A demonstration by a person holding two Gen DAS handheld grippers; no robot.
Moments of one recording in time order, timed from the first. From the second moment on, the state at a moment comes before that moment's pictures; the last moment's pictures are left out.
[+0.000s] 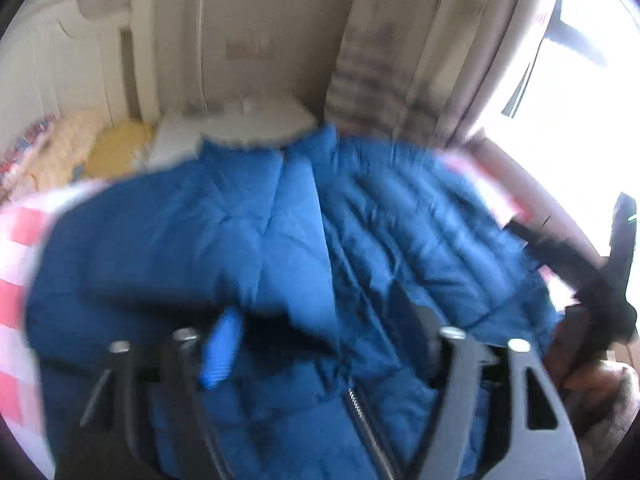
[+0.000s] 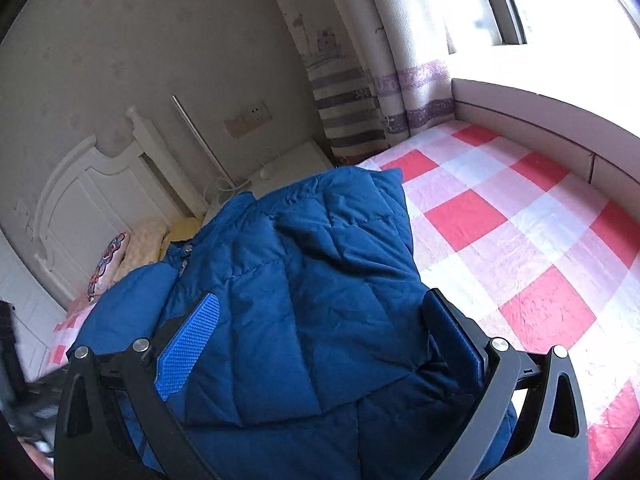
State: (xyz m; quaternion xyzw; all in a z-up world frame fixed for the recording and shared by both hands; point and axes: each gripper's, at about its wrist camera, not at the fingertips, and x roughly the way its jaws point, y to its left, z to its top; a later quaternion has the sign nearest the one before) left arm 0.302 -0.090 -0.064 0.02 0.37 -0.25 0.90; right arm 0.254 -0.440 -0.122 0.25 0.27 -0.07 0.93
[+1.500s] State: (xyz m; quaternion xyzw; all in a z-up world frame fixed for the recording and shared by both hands) left arm 0.313 0.108 -0.132 -0.08 0.43 -0.01 0.90; right arm 0.313 -0.165 -0.065 -0.18 0.28 0.05 0.94
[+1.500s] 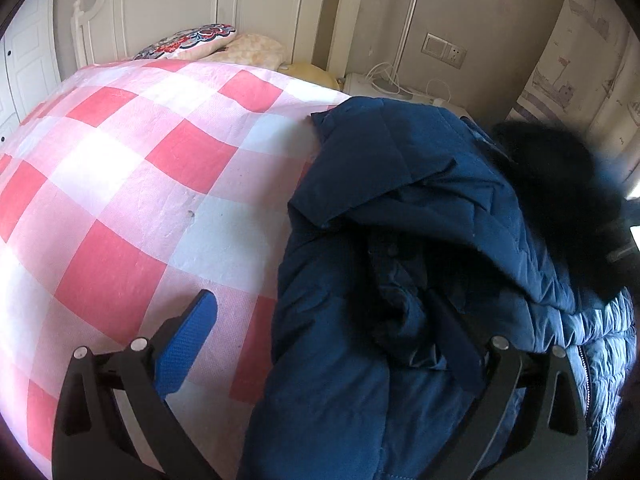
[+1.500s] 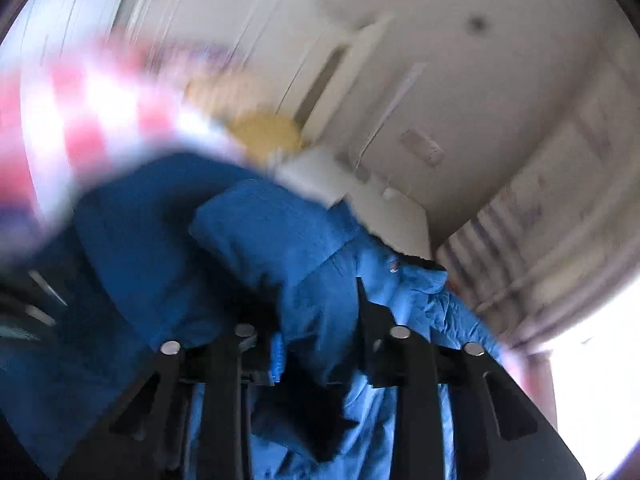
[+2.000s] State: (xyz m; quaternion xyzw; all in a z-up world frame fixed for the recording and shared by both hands) left arm 0.315 0.108 -0.132 -0.08 0.43 -0.01 0.90; right arm 0.266 -0.418 -0.145 0.38 0.32 0.03 0.87
